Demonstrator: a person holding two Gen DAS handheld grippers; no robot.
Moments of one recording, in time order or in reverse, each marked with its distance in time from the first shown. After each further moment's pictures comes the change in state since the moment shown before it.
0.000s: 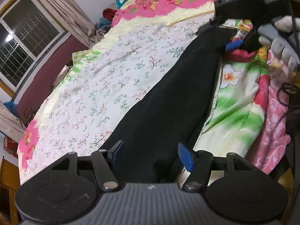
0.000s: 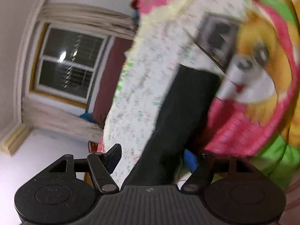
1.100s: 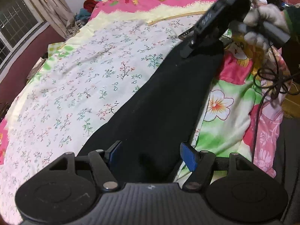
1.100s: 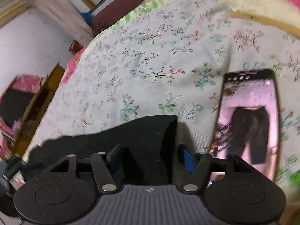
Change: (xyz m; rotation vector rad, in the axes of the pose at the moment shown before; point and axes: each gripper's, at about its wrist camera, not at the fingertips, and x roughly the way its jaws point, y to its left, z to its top) left arm 0.057 -0.016 0.059 -0.041 0.044 -0.187; right arm 0.085 -0.002 0.111 -0.506 0.518 -0.086
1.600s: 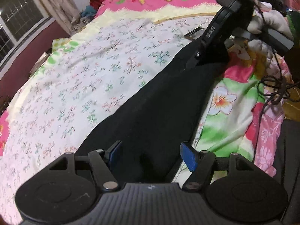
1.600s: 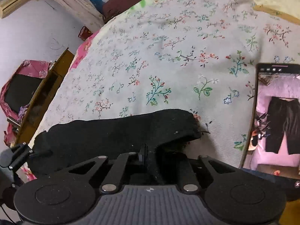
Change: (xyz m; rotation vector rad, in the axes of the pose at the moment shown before) left arm -0.008 0.009 -0.014 -0.046 -0.003 0.014; right arm 0.022 0.023 -0.009 -0.033 0.074 -0.017
